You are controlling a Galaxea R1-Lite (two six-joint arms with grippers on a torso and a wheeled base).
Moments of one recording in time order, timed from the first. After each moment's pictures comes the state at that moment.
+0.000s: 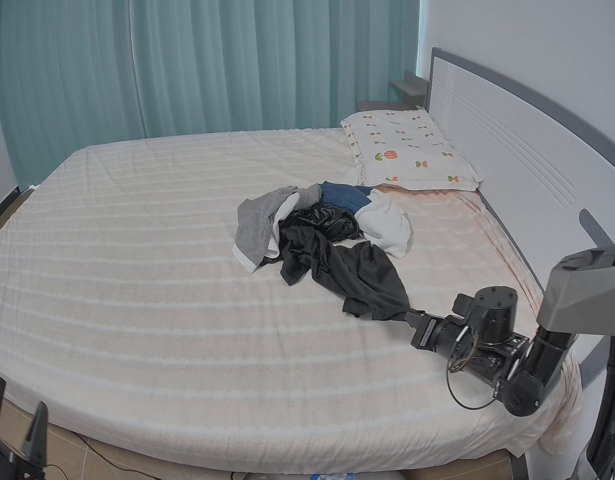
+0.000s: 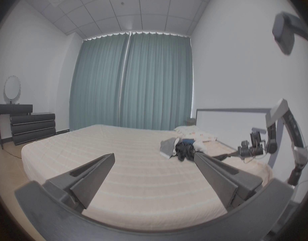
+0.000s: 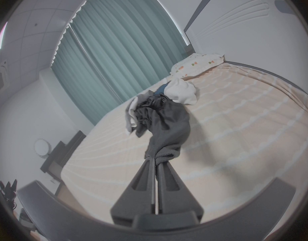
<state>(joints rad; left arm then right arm) -0.01 0.04 -0.10 -0.02 -0.02 -0.08 0.48 2.19 -0.47 -1.42 -0.07 0.57</state>
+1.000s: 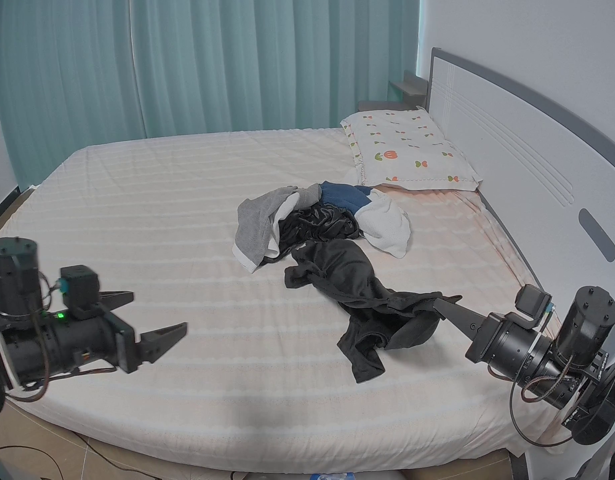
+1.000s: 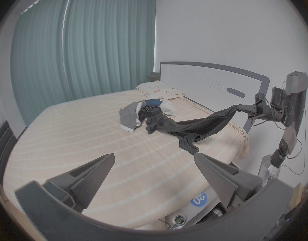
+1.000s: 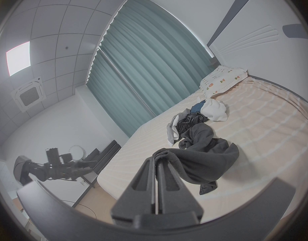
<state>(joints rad) -0.31 1.28 -0.46 -0.40 -0.12 0.06 0.60 1.74 -0.15 -1.55 0.01 0.63</state>
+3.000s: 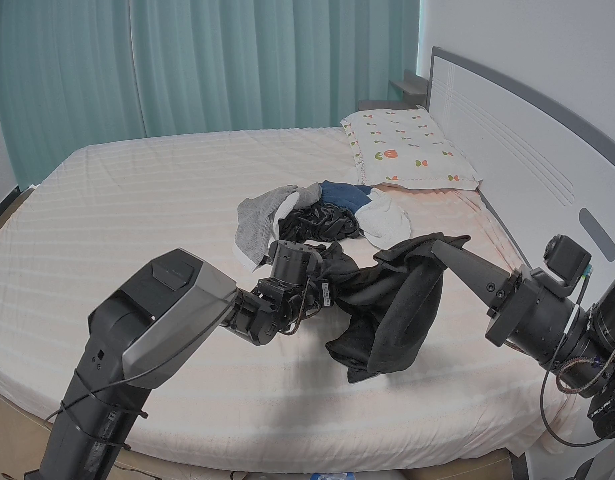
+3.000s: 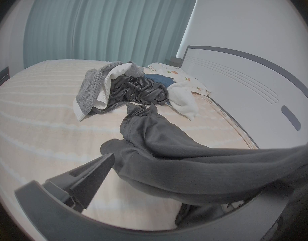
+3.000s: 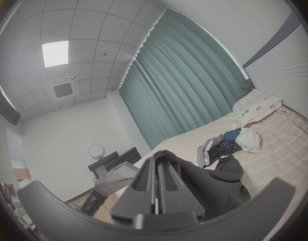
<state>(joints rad) -0.55 2.62 -1.66 -0.46 0.16 -0.40 0.75 1.52 -0.31 -1.43 0.01 0.46</state>
